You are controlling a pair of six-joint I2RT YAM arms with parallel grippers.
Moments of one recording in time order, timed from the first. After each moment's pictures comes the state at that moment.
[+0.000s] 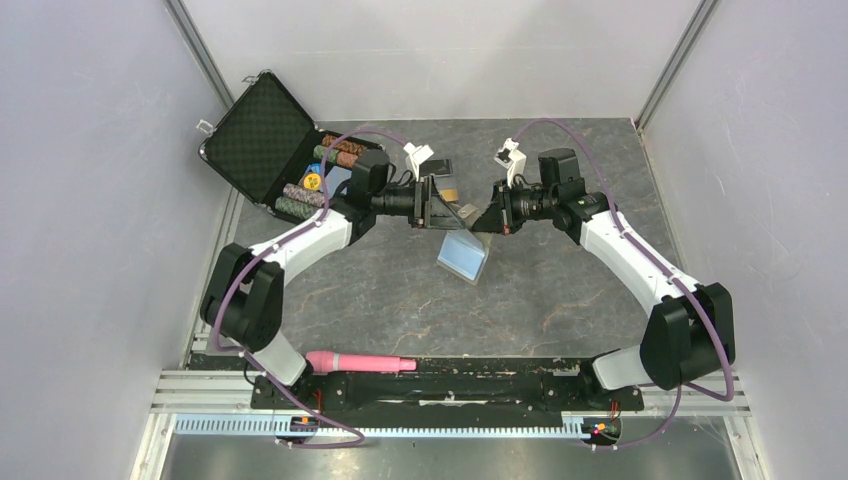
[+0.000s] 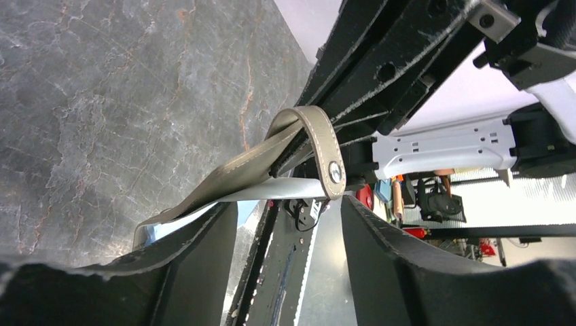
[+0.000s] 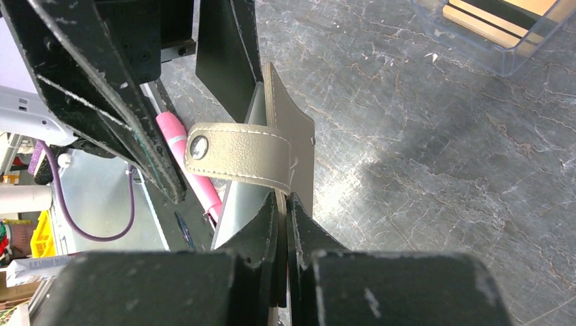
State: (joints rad) left arm -0.50 1.64 1.12 0.13 0.95 -0.68; right arm 0.33 1.41 1.10 -0.35 -0.80 0.14
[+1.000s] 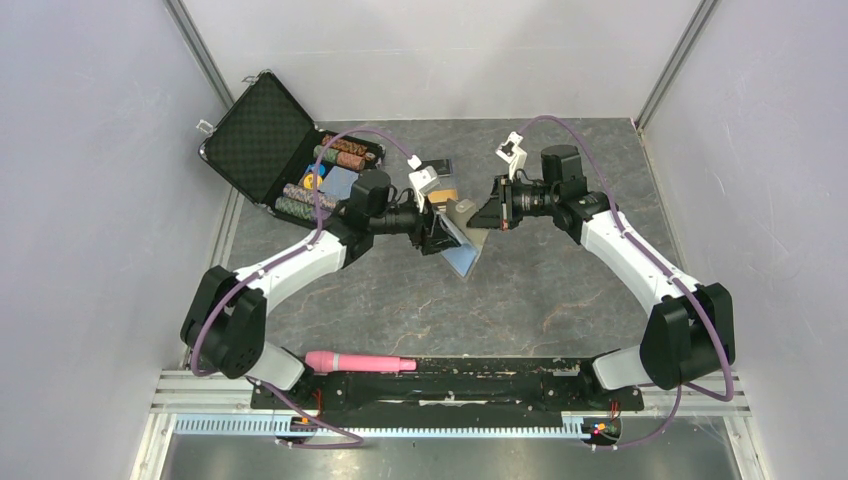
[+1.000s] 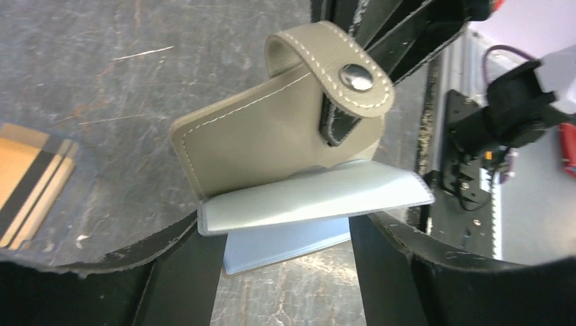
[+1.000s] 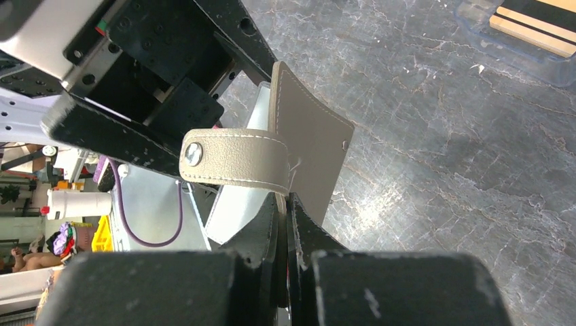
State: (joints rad) left arm -0.57 1.49 0.97 0.16 0.76 -0.08; right arm 0.32 1.41 1.10 -0.27 -0.89 0.30
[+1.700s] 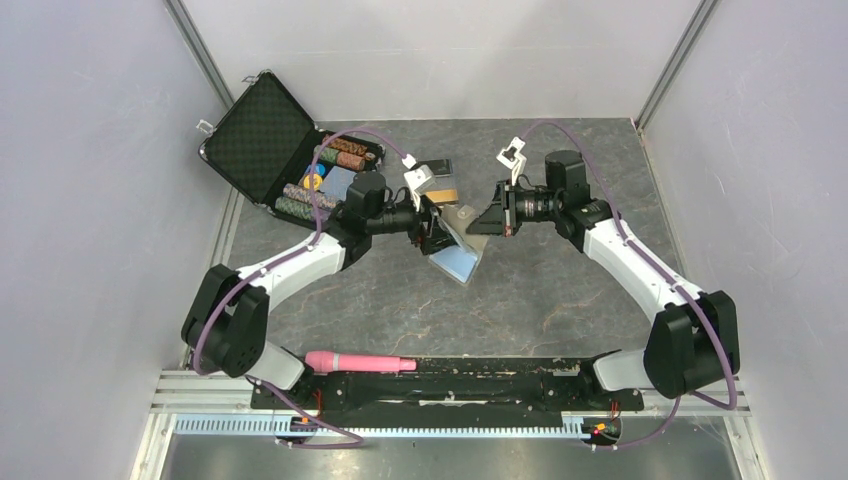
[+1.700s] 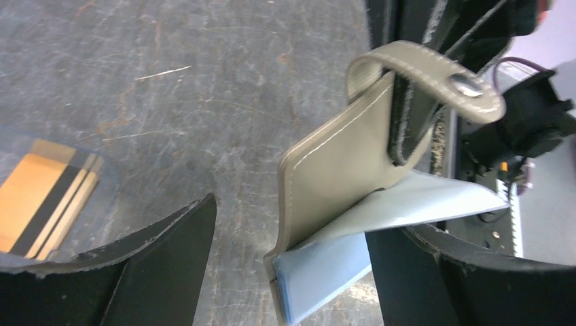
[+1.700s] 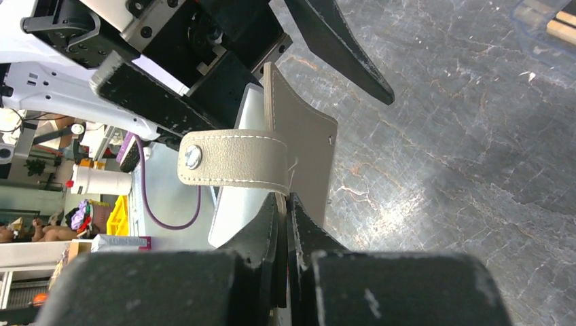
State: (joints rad) left arm -0.57 1.48 0.93 0.26 0.69 -0.05; right arm 0.32 1.37 1.03 -0.19 -0.99 0.32
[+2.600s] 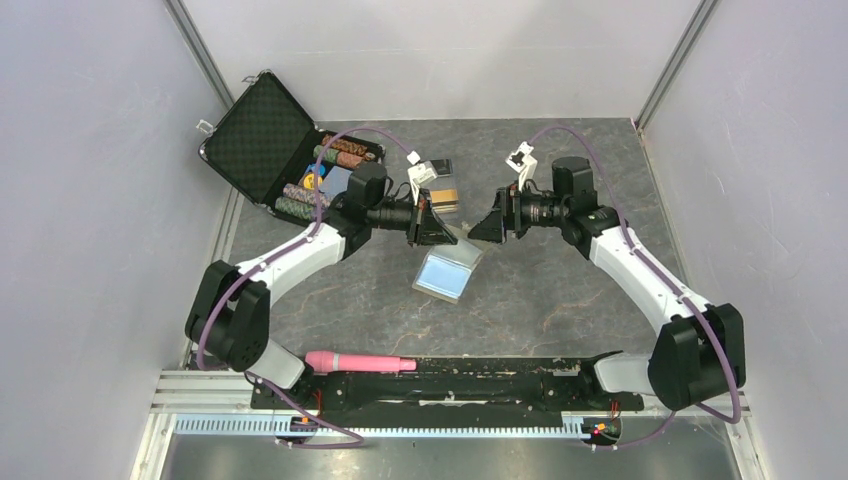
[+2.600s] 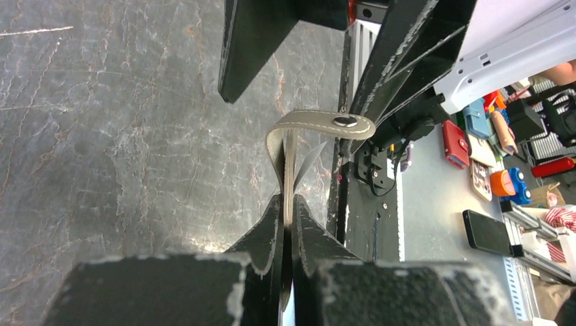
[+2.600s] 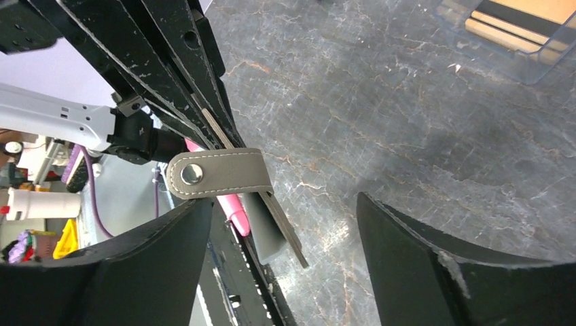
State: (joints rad) left arm -0.54 1.52 0.99 0.18 0.97 -0.25; right arm 0.30 1.32 0.98 -0.21 -0.87 0.26
